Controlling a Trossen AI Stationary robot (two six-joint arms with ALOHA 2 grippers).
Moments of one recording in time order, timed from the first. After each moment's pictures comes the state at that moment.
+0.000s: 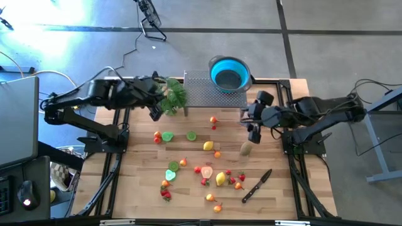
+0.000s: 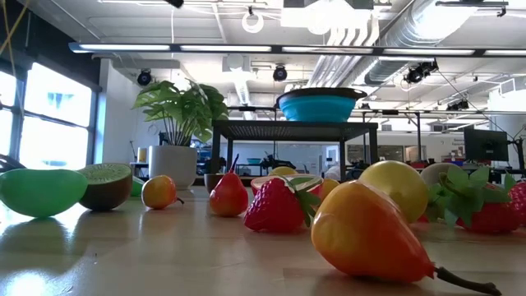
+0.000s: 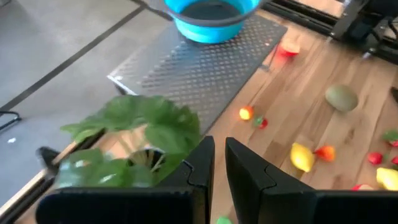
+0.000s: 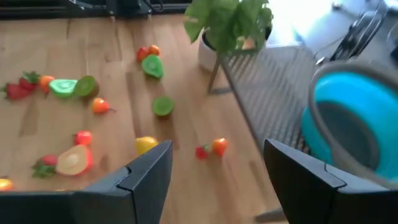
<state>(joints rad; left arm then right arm) 0.02 1.14 1.49 -1.07 -0.46 -0.42 0.25 1.19 1.41 -0.99 0.49 0.30</state>
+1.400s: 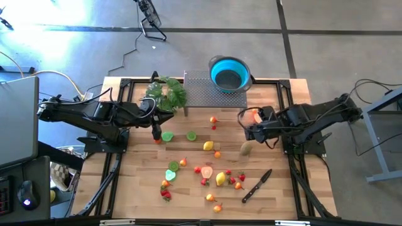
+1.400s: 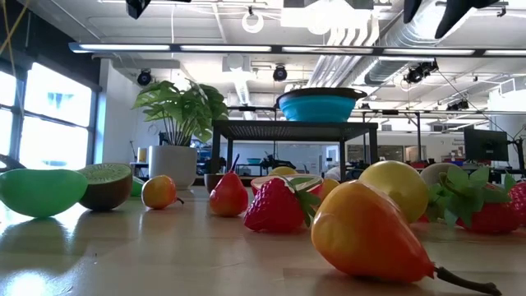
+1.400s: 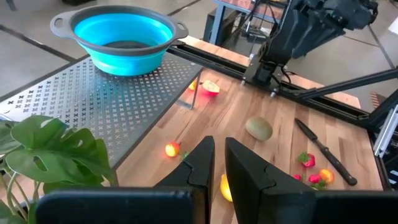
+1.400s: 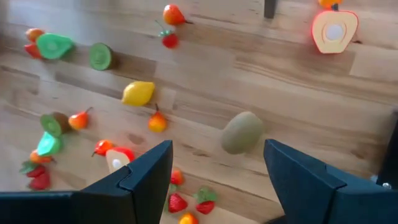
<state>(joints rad) -0.16 0.91 1.00 -0.45 -0.46 -0.40 0.29 1.30 1.41 -1.41 0.32 1.63</state>
